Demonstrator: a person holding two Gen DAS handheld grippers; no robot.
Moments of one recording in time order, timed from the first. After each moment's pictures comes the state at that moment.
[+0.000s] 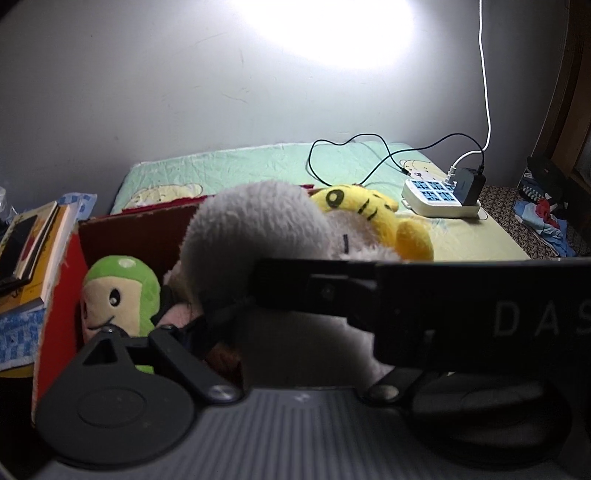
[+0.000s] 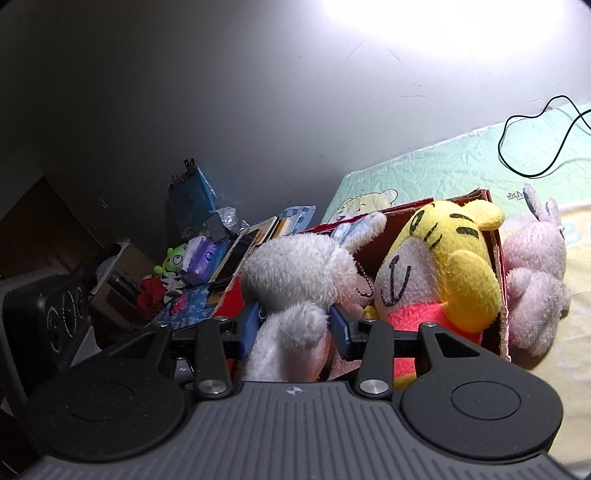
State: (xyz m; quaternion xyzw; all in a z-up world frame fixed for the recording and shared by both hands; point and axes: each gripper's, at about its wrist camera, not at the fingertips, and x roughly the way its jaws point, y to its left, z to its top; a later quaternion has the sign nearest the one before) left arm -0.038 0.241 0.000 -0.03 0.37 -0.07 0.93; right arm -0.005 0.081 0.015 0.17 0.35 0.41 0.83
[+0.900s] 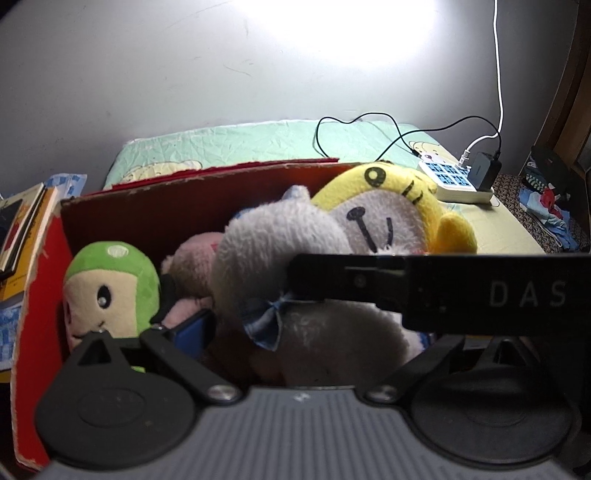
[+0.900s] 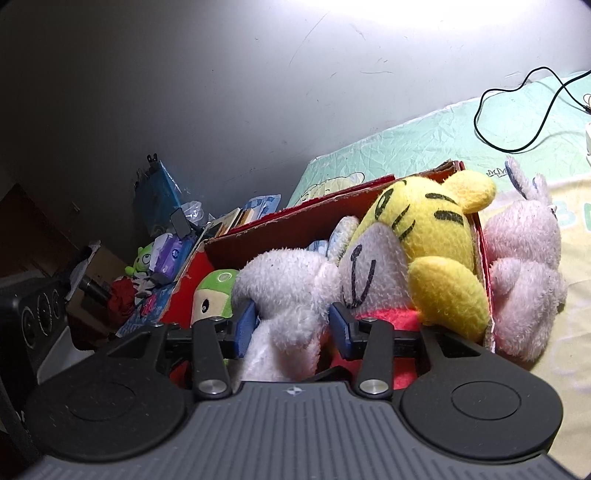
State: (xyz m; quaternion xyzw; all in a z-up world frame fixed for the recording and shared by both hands) left arm -0.011 0.261 -0.024 -0.03 0.40 -0.08 0.91; right arm 0.023 0.086 -0.015 0.17 0.38 0.37 0.83
